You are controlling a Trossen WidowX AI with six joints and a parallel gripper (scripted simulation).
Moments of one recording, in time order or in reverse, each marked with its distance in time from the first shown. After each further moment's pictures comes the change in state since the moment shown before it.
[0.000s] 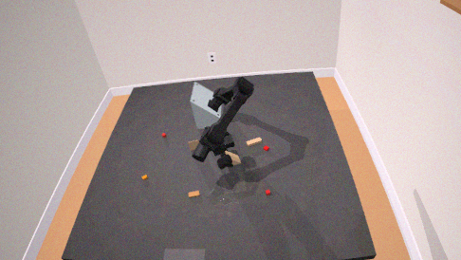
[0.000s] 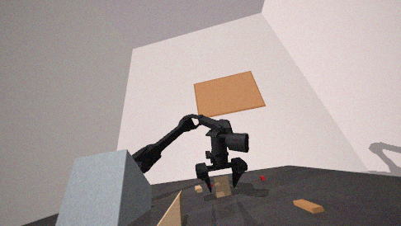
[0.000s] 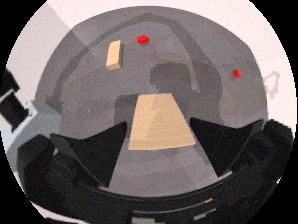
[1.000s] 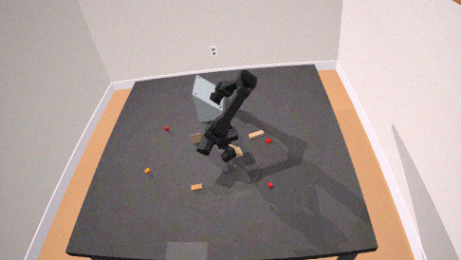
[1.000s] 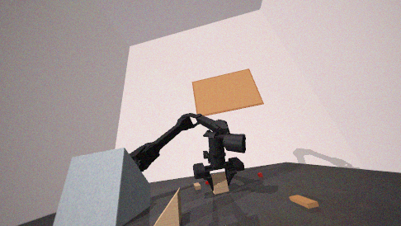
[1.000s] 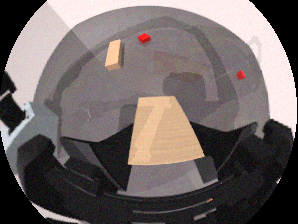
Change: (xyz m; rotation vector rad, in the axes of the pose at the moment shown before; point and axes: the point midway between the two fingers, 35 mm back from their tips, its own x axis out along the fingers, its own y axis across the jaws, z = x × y) arm 0.010 0.003 0.003 -0.004 -0.010 0.002
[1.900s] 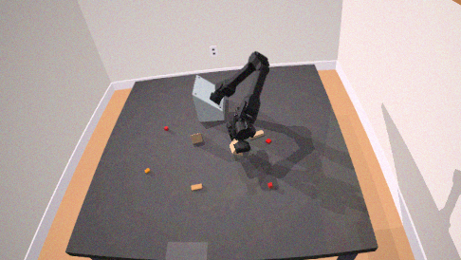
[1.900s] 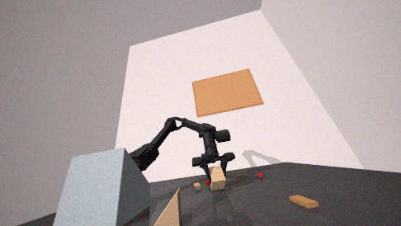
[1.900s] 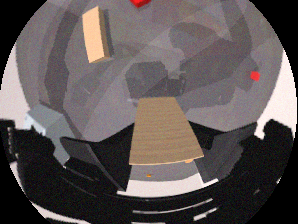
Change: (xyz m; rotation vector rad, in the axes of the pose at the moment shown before) arm -0.006 -0.001 0.042 0.002 0.638 0.010
